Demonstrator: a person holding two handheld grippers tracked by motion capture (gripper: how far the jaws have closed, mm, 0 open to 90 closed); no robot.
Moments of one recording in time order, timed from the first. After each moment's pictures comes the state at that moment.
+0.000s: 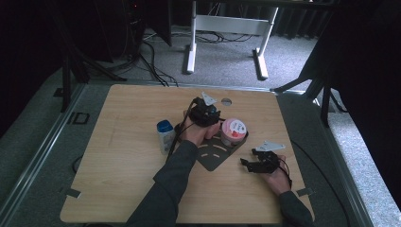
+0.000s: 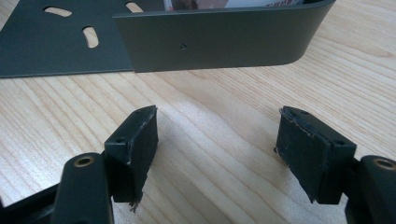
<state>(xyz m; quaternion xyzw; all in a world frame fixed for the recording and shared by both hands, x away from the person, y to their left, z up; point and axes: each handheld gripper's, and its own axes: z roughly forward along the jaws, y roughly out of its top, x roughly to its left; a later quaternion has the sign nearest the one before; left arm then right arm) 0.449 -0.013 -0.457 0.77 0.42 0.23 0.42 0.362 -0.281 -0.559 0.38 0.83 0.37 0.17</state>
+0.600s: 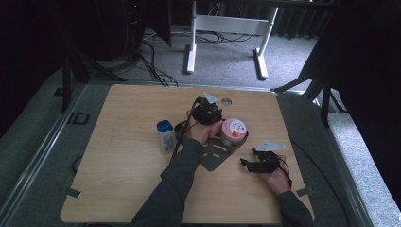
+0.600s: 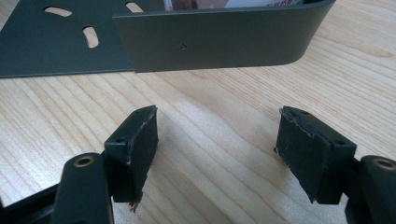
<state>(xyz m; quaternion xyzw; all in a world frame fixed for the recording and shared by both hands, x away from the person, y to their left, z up) 0.463 -0.023 -0.469 0.75 0.45 0.23 0.42 0.362 -0.281 -0.559 0.38 0.83 0.37 0.17</state>
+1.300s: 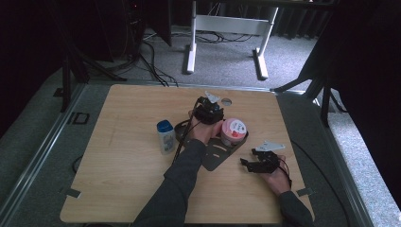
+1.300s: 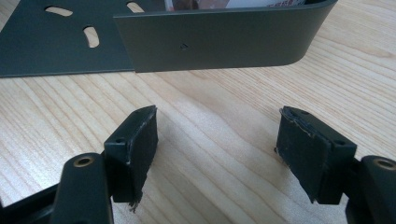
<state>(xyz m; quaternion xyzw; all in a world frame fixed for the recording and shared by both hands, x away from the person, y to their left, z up) 0.465 -0.029 -0.469 0.75 0.46 0.23 0.42 0.362 -0.281 -0.559 0.38 0.83 0.37 0.17</state>
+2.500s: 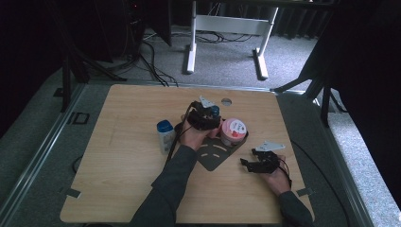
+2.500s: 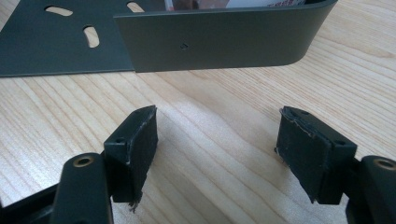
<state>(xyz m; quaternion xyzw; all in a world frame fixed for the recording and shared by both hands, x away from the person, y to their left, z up) 0.438 -0.006 -0.465 0.77 0.44 0.20 0.42 0.362 -0.281 -0.559 0.38 0.83 0.37 0.17</state>
